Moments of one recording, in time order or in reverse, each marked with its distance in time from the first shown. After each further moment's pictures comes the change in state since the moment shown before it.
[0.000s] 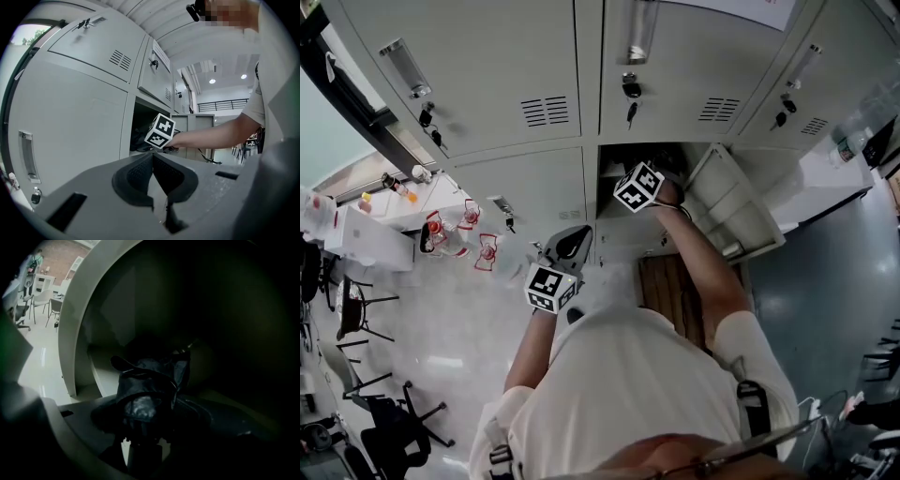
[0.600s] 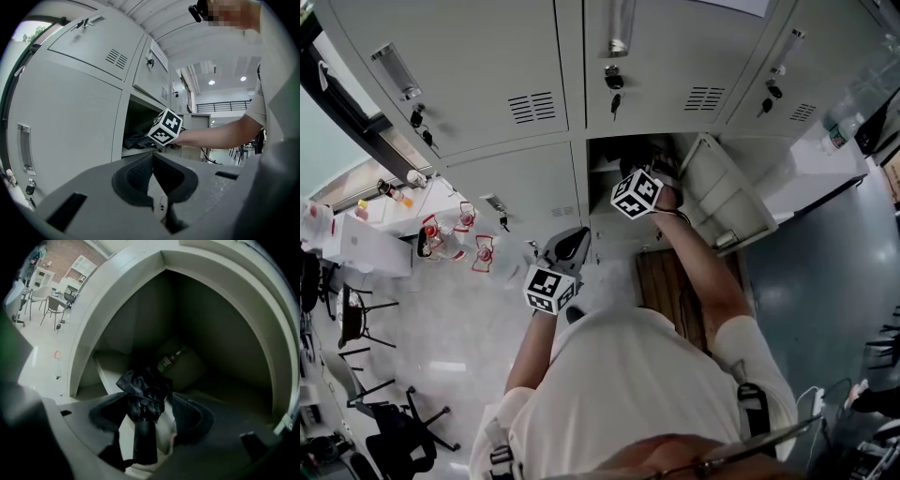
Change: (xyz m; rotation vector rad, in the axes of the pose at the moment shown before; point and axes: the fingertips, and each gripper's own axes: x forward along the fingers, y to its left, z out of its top) left arm -0.002 -0.019 -0.007 -0.016 0.008 -0.024; right arm -0.040 -0.008 -0.005 0.000 -0.054 -0.106
